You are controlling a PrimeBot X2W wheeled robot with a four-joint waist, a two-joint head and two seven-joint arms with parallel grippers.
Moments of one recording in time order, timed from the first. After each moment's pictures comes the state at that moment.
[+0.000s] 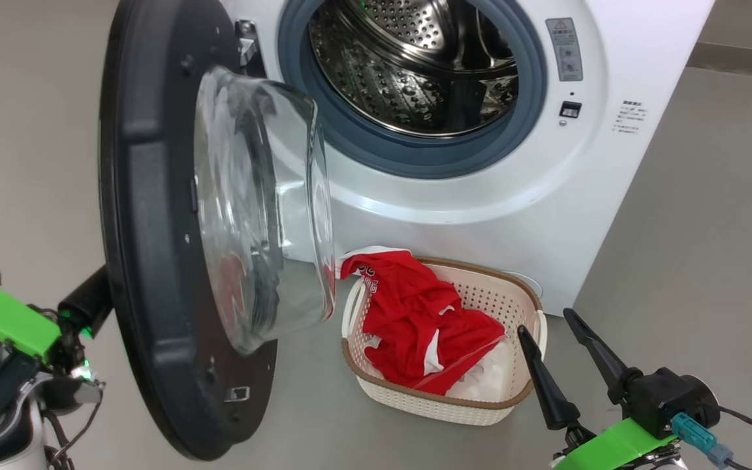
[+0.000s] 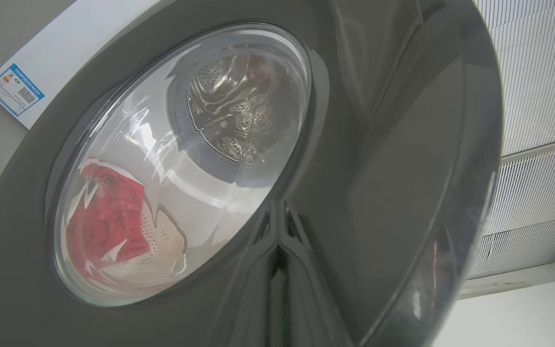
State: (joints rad) left arm -0.42 0.04 0.38 0.18 -1.24 0.06 0.85; right arm -0.03 -0.06 0.16 0.19 0.24 0.12 -0.26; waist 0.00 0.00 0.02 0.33
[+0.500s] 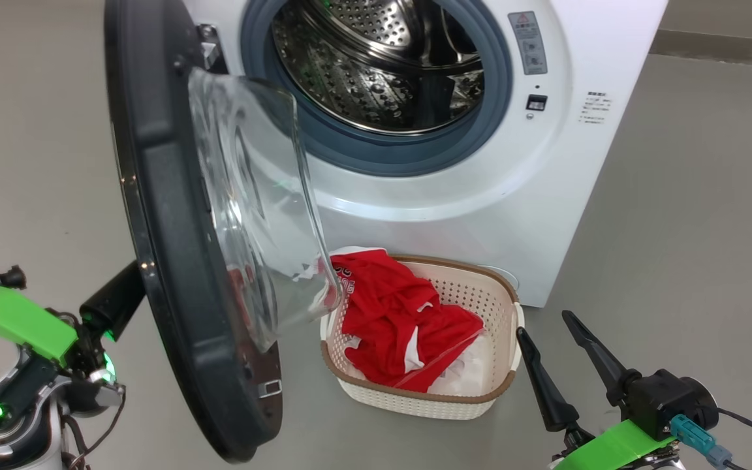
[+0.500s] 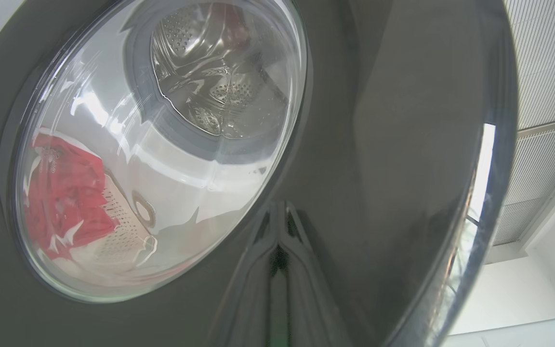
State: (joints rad) left arm -0.40 0.03 0.31 0.16 -1.34 0.09 0.81; right arm -0.02 -0.06 0.17 0.18 0.24 0.12 -0.26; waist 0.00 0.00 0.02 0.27
